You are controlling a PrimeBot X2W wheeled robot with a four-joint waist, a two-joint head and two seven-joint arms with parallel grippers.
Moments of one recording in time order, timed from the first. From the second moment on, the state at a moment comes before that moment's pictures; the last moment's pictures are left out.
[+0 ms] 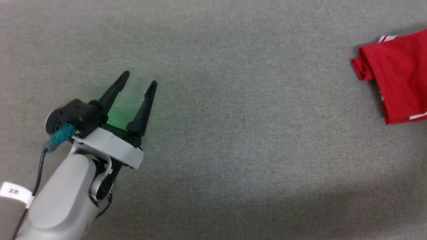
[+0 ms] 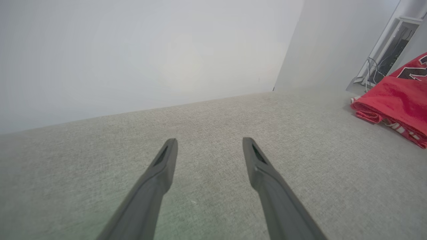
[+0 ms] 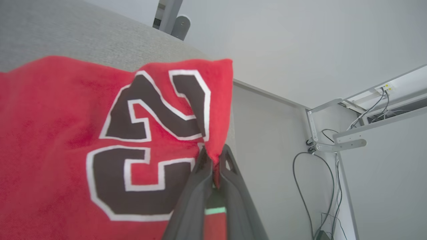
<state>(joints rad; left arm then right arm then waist) -0.56 0.46 -0.42 0.29 -0.55 -0.13 -0.26 -0.86 -0.79 0.30 0.67 0.36 0.13 0.26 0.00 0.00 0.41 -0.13</state>
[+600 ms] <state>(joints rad) -0.66 0.48 -0.49 0.29 -0.55 -0.13 -0.26 -1.00 -0.72 0.23 0.97 0.17 0.13 0.09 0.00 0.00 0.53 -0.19</state>
